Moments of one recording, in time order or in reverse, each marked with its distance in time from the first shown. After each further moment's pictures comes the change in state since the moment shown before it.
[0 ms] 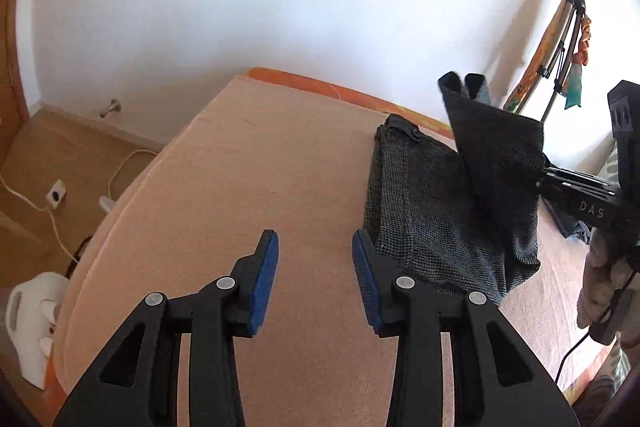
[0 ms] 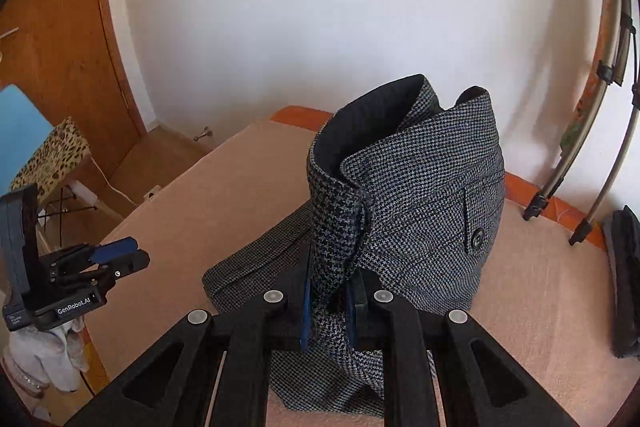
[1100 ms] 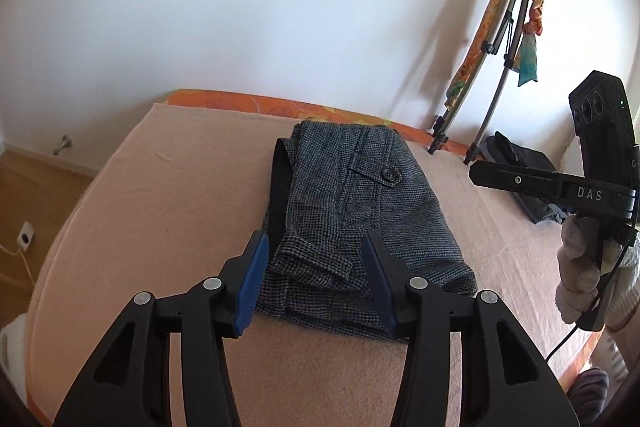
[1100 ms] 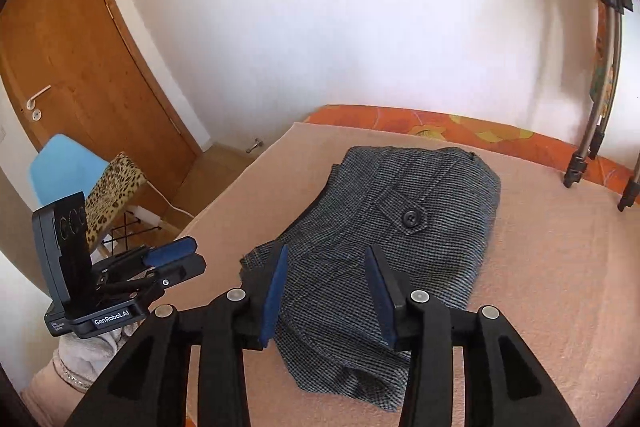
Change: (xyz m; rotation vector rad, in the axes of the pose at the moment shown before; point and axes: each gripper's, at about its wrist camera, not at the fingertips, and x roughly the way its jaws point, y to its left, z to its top) left arm 0.024 -0.094 0.022 0.145 0.019 -0.110; right arm -0.021 -0.077 -0.012 0.166 -0.007 0.259
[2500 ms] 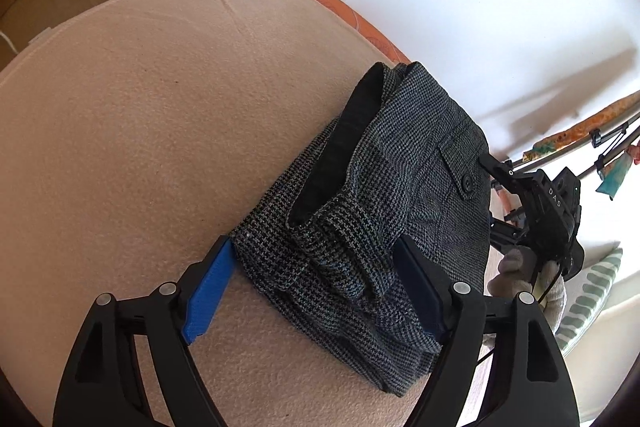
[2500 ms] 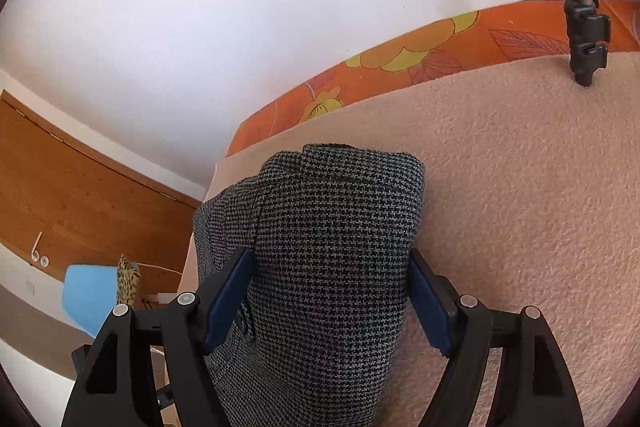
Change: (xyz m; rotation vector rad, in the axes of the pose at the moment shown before) left arm 0.059 0.045 -0.037 -0.608 0.184 0.054; right arm 0.113 -0.173 0.020 0.484 0.072 0.176
